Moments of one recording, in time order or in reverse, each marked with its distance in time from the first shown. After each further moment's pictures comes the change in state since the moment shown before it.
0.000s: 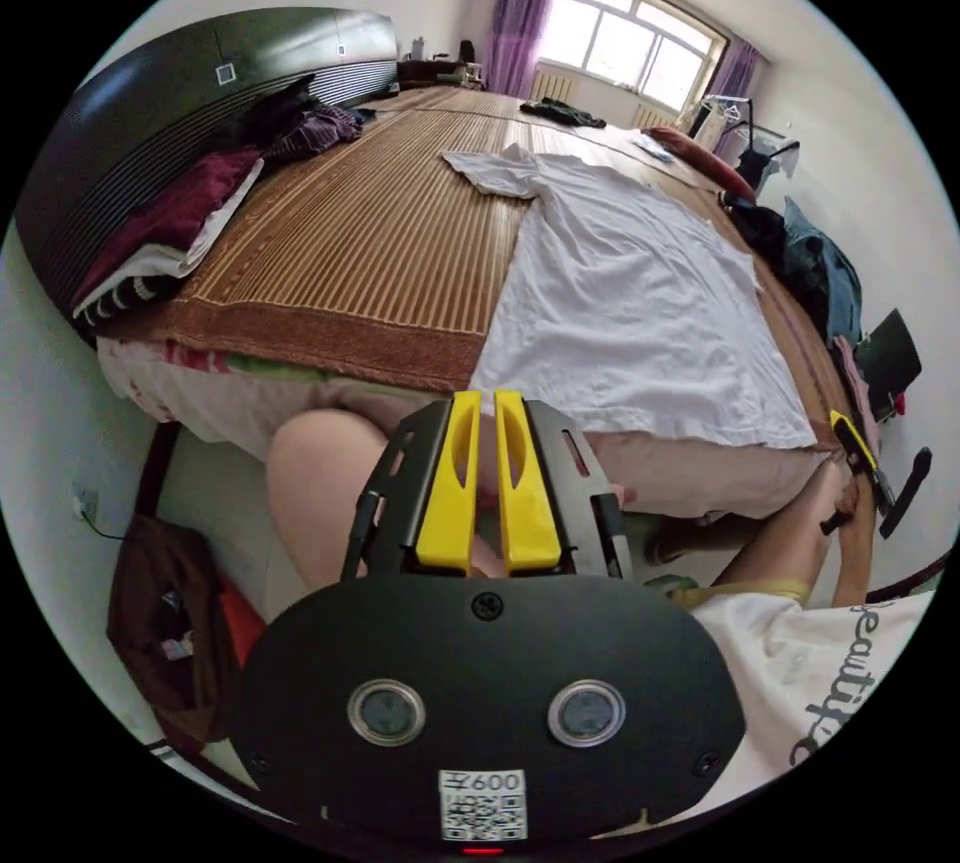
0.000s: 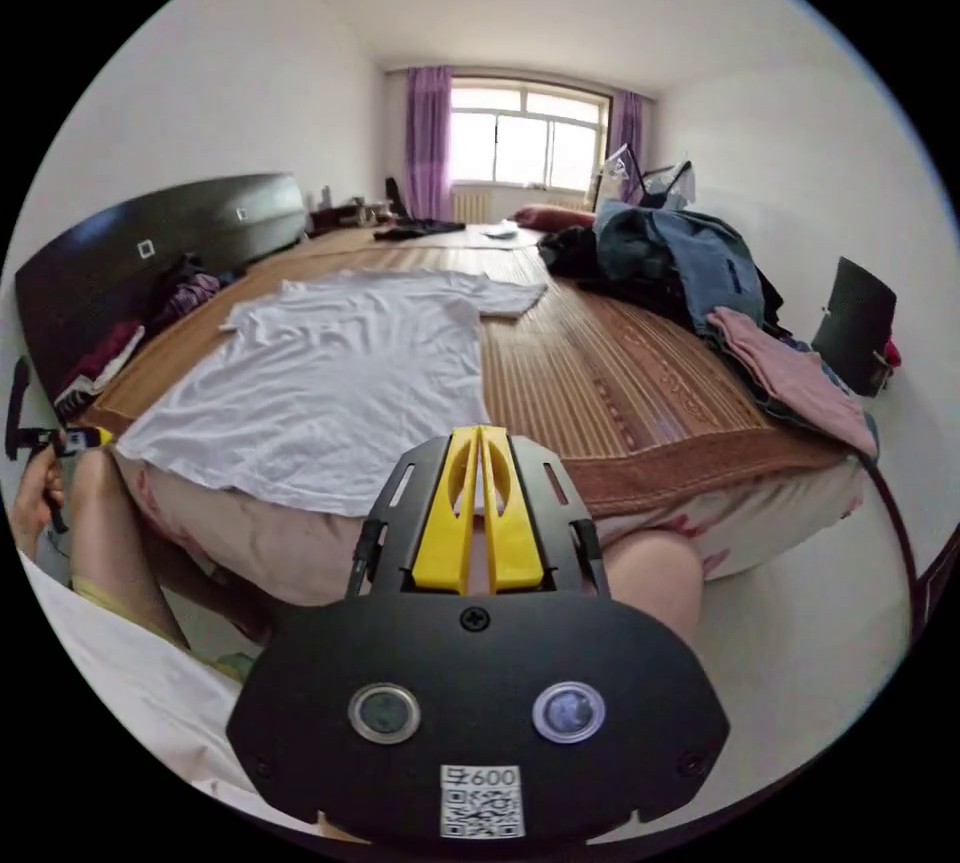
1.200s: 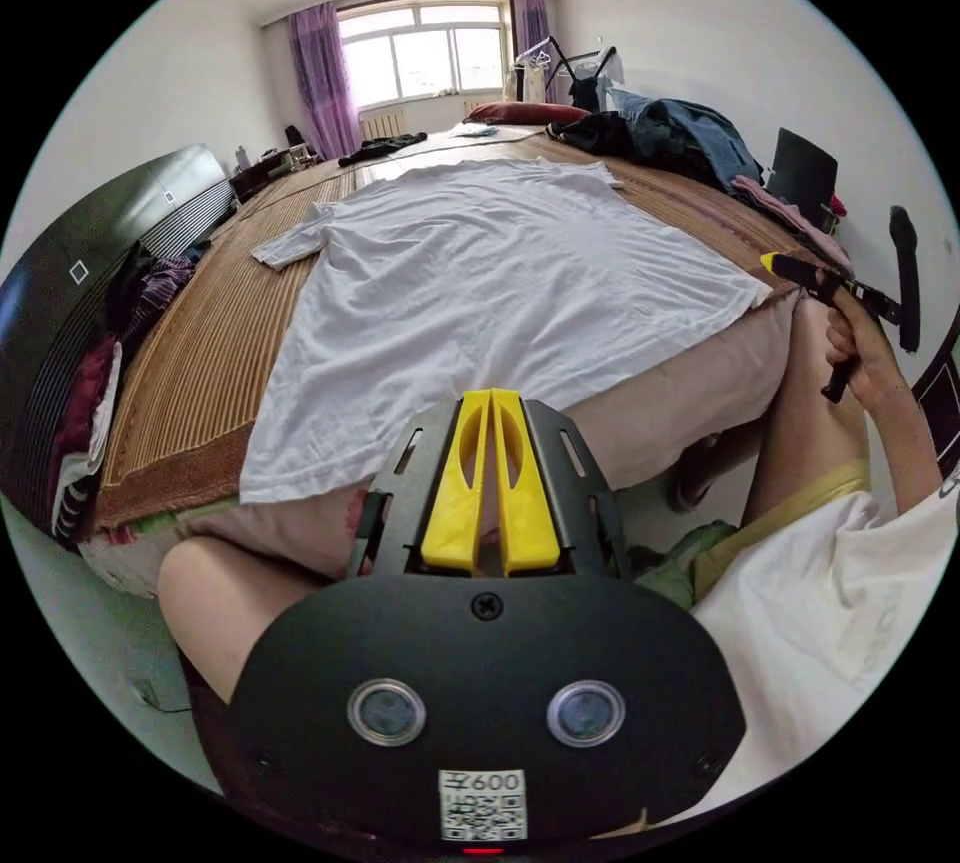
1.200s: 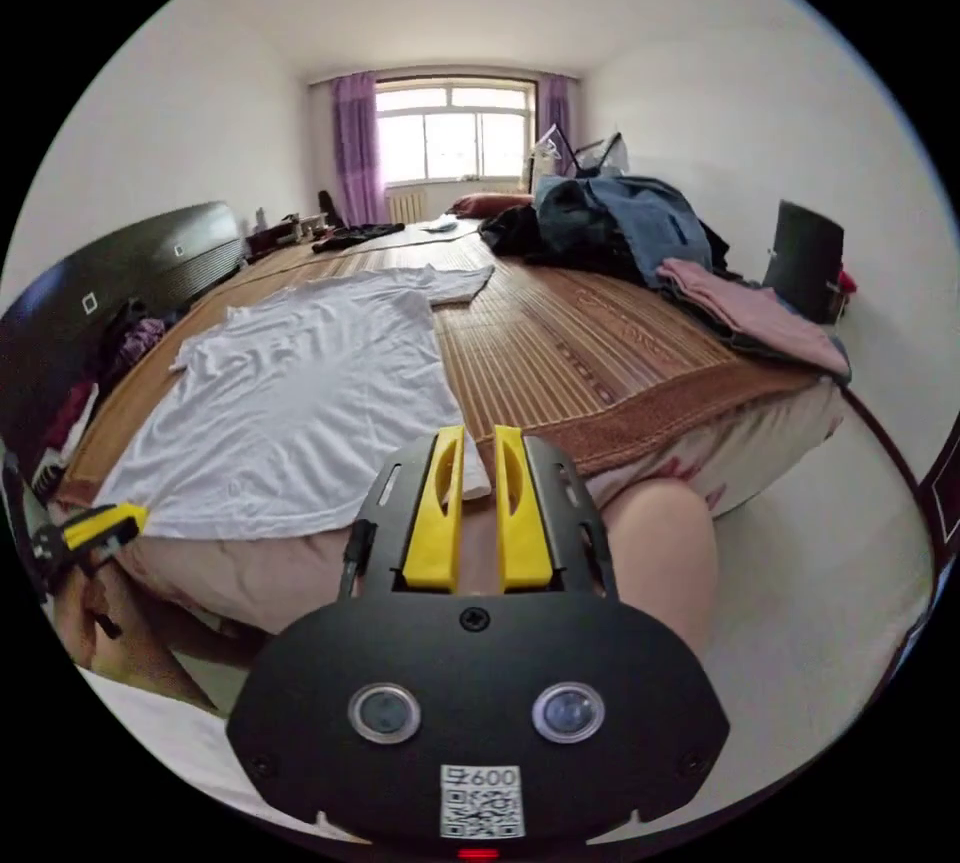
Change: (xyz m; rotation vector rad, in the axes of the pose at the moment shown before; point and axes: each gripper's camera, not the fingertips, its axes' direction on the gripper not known) left arm 0.118 0.088 0.106 0.061 0.084 0.384; right arm 0.050 0.018 0.003 -0.176 0.147 0.301
